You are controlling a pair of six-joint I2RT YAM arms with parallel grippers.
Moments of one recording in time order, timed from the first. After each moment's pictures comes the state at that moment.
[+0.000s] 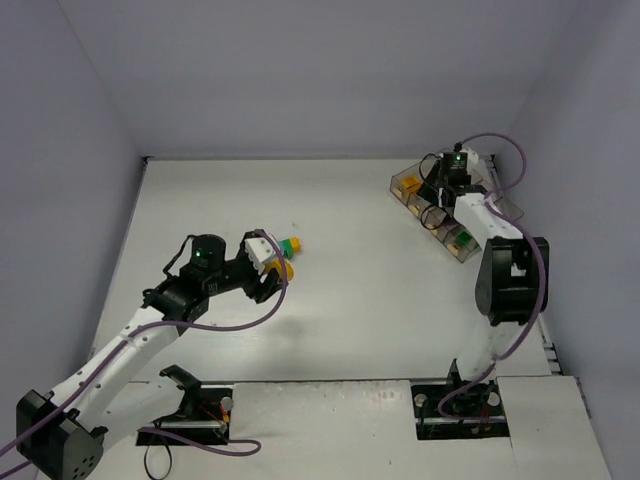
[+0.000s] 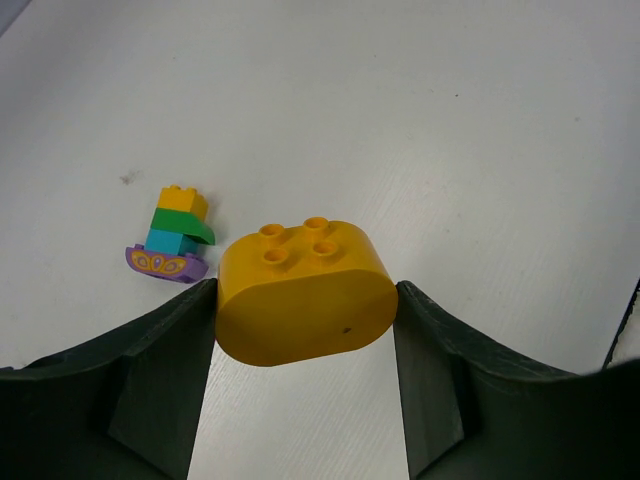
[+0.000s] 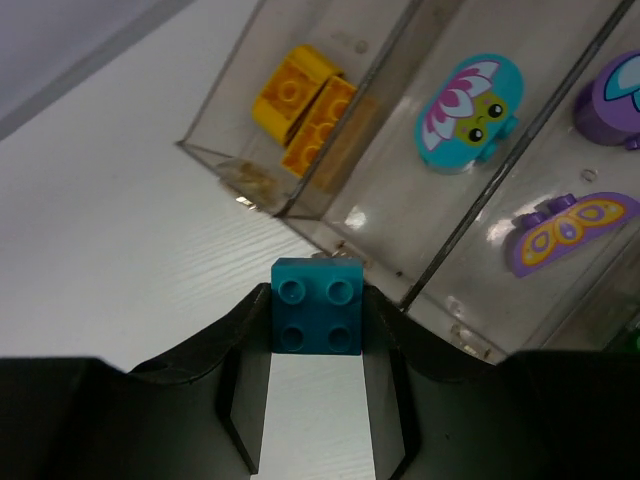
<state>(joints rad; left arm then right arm) -0.52 0.92 0.75 -0.27 0.43 0.31 0.04 1.79 1.32 -0.19 0.08 0.51</state>
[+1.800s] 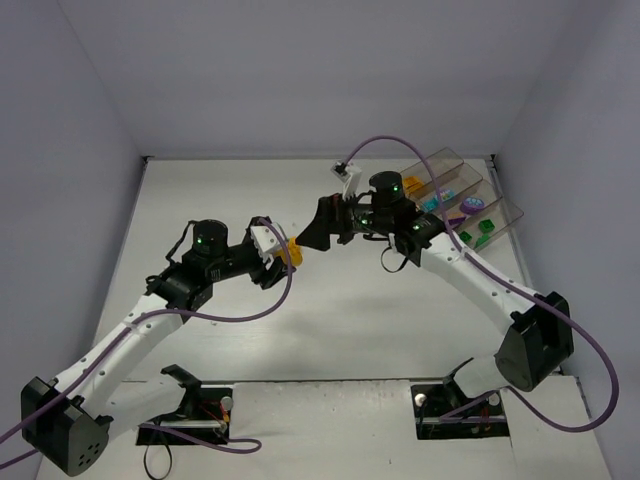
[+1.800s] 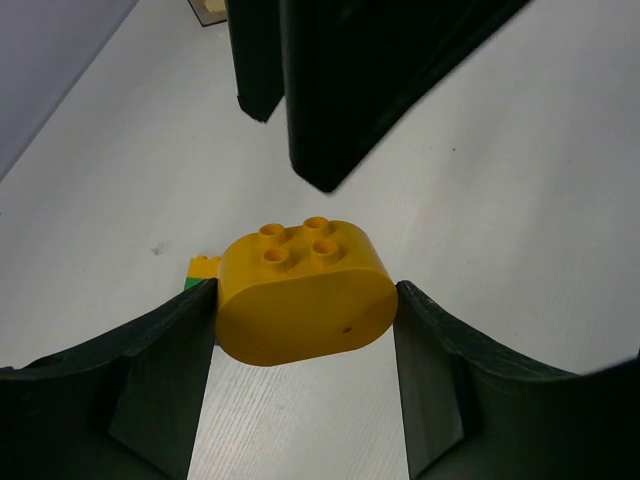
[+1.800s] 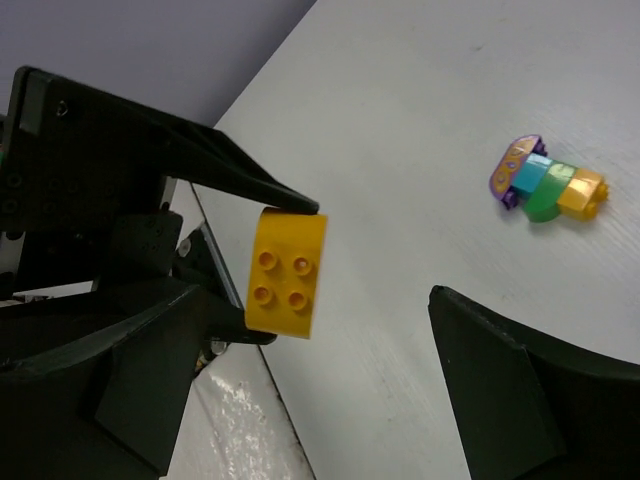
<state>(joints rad) -0.52 1.00 0.84 -0.21 0.50 0.36 0.58 1.44 1.19 -0.14 -0.62 0.41</state>
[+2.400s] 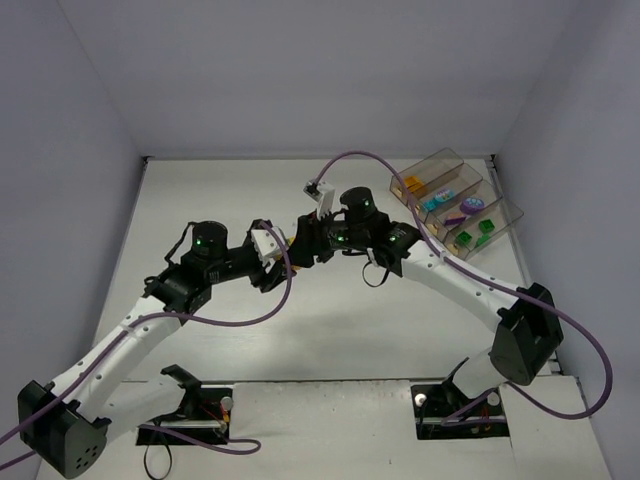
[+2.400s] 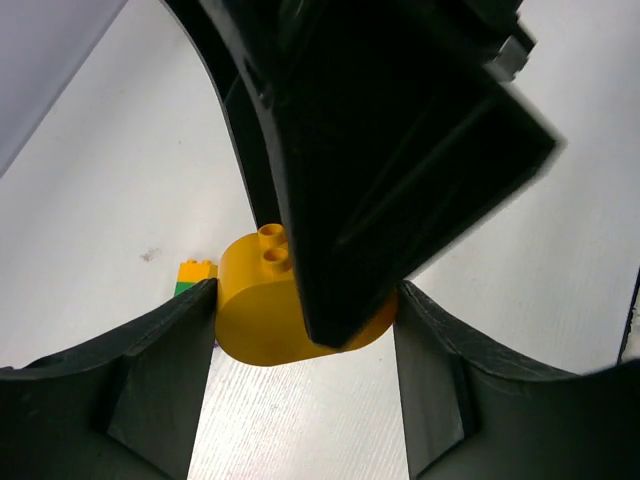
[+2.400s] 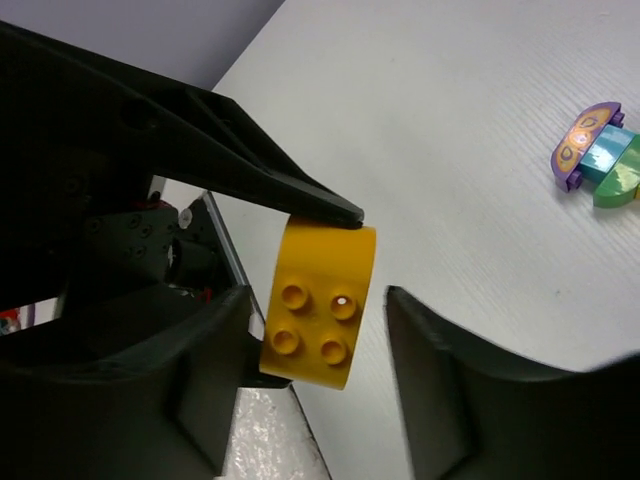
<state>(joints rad) -0.53 0.98 0.85 -0.24 0.52 0.38 0.75 1.49 1.19 -0.14 -0.55 0.41</state>
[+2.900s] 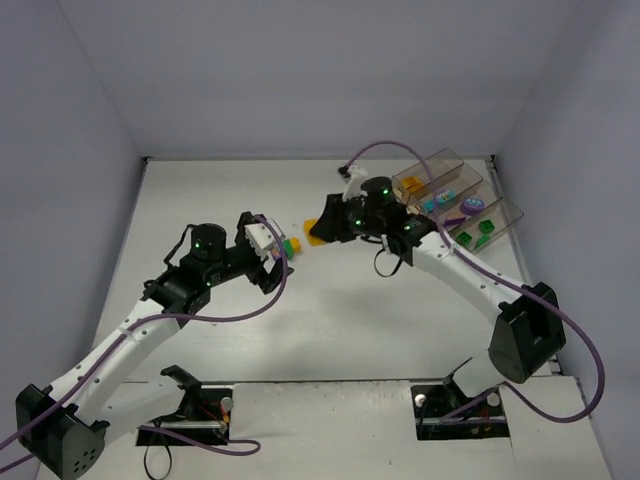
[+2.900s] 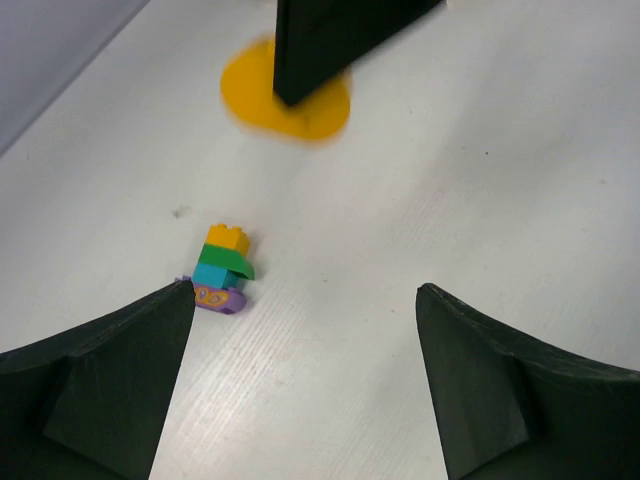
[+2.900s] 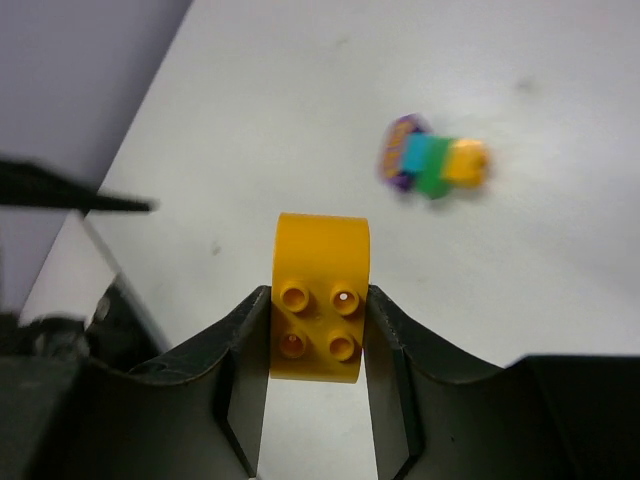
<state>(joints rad) -0.53 0.96 0.85 -0.24 0.40 0.31 0.66 1.50 1.17 -0.16 -0.37 0.44</state>
